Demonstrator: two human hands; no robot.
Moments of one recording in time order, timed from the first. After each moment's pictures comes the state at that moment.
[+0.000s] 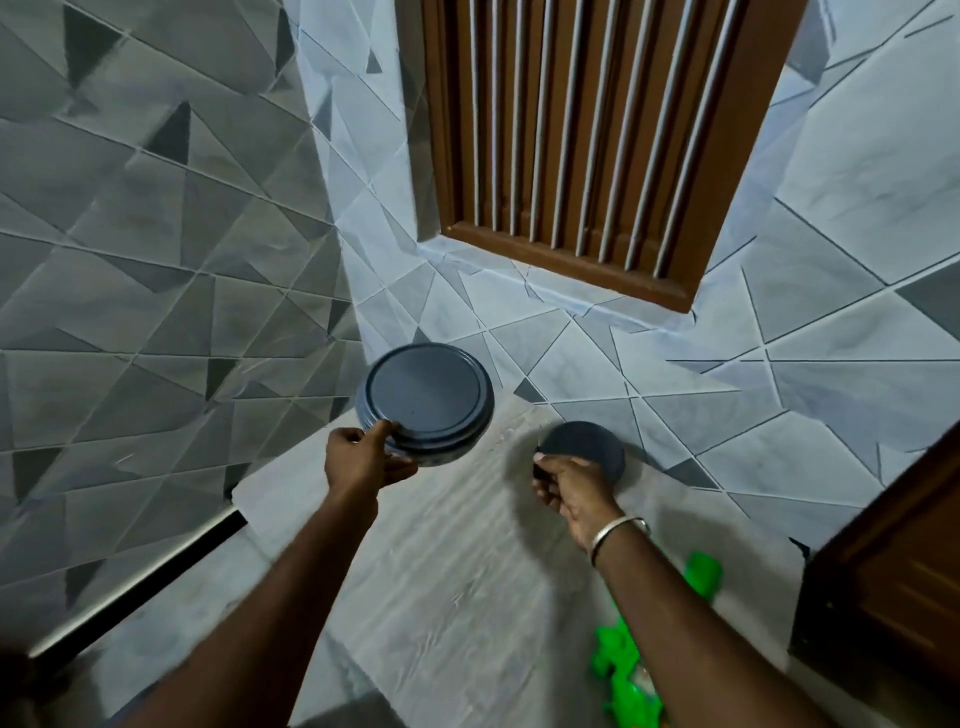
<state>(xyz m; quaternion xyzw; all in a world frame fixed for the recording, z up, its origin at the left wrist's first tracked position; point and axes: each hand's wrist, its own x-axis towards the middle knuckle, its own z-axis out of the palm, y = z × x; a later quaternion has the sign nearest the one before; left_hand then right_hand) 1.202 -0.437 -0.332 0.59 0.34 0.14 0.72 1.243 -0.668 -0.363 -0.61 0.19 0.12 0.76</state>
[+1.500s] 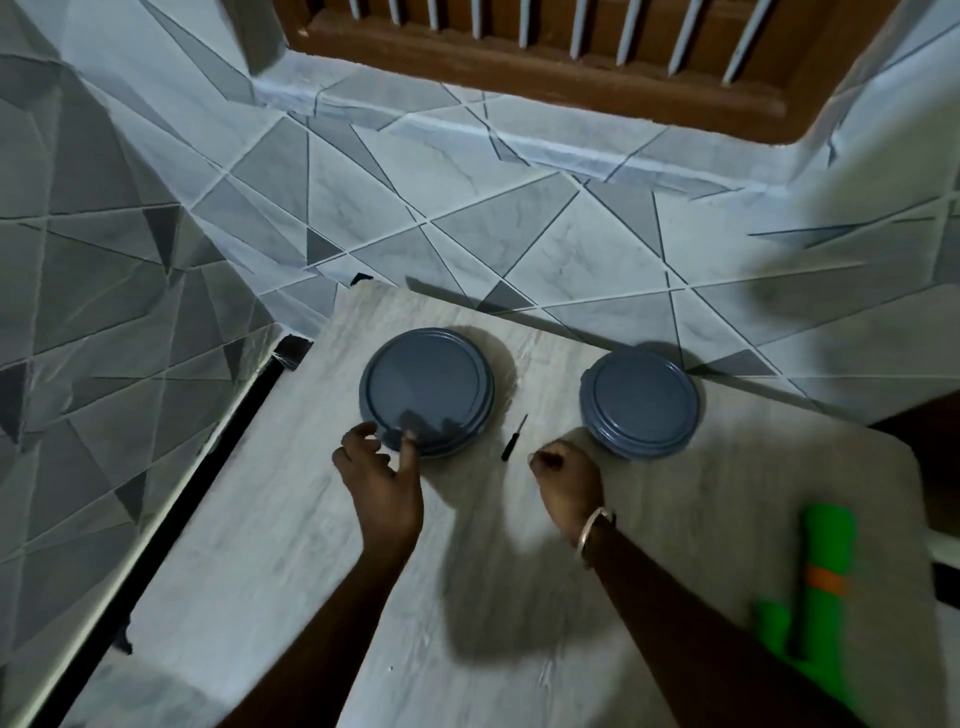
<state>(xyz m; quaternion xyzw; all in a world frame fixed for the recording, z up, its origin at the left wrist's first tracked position) 1.403 -0.377 -0.521 0.82 0.22 0.10 0.52 1.399 -0.576 -0.564 -0.83 0.25 0.08 0.49</state>
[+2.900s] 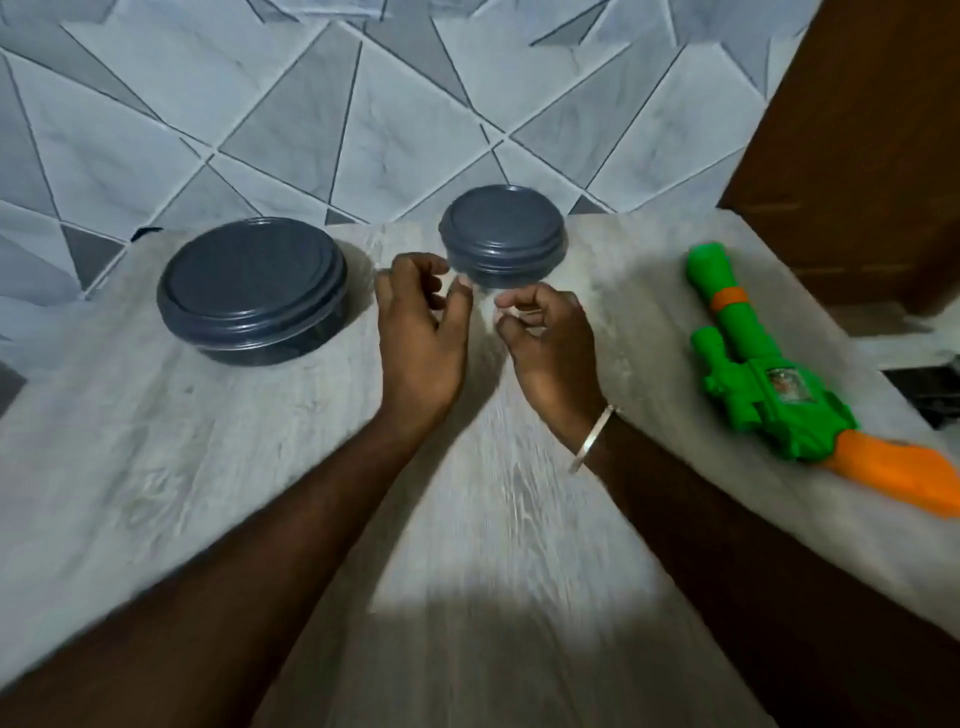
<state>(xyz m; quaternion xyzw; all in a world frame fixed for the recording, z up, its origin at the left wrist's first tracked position) 1.350 -0.471 -0.592 0.76 -0.25 0.12 0.58 1.285 -0.578 -0.603 -0.79 0.23 -0.34 0.46</state>
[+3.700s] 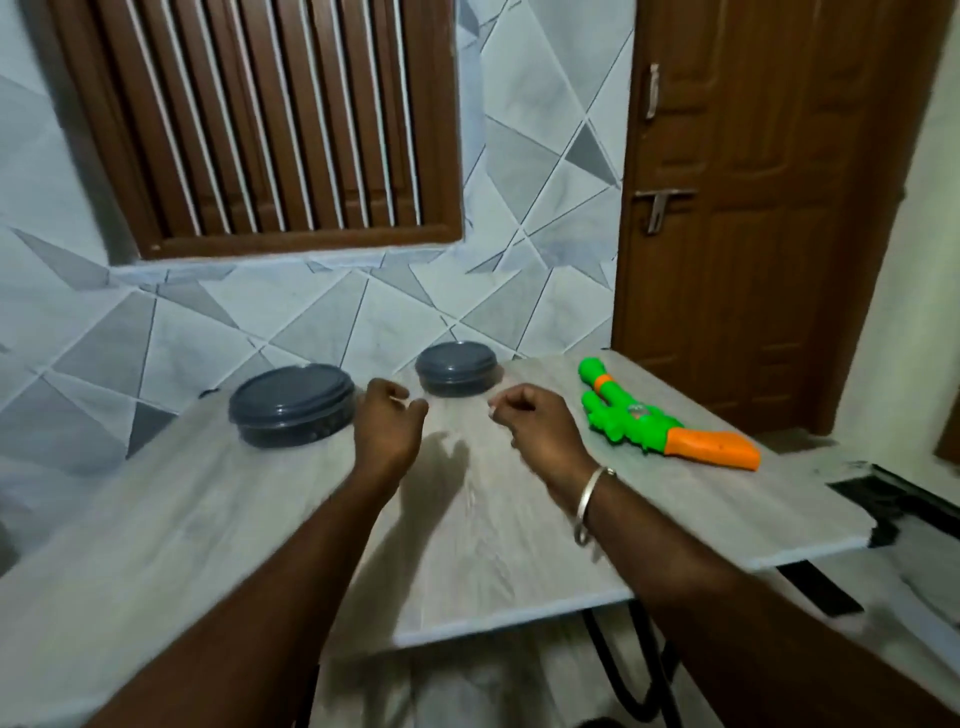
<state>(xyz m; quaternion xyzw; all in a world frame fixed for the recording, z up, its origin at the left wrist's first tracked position) 1.264 -0.410 -0.581 0.78 -0.20 0.09 0.58 1.127 -0.527 -0.574 -0.72 0.18 -0.37 0.56</state>
